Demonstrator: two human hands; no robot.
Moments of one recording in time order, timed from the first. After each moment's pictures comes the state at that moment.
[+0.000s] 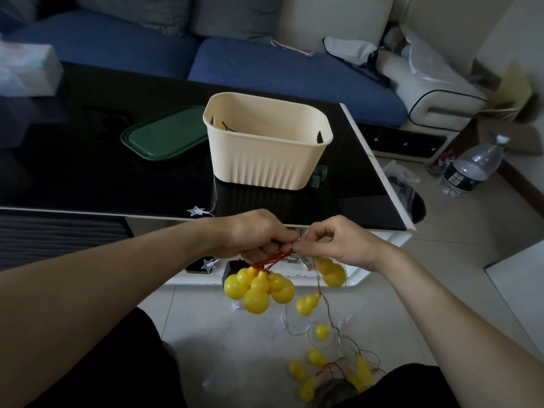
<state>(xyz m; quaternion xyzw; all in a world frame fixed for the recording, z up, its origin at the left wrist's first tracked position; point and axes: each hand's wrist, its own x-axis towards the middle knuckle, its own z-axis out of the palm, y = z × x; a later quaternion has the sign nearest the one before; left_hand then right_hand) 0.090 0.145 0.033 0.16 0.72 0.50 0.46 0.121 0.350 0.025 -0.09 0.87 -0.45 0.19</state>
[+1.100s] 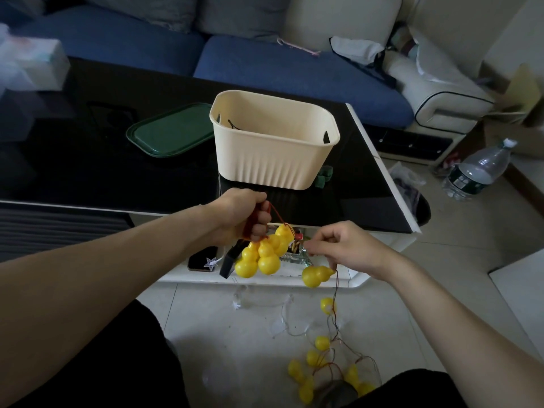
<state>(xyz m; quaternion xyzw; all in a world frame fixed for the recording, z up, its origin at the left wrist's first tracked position) 0.066 0.136 0.023 -0.10 0.63 0.69 0.34 0.123 0.355 0.016 -0.02 0.87 -0.45 0.20</state>
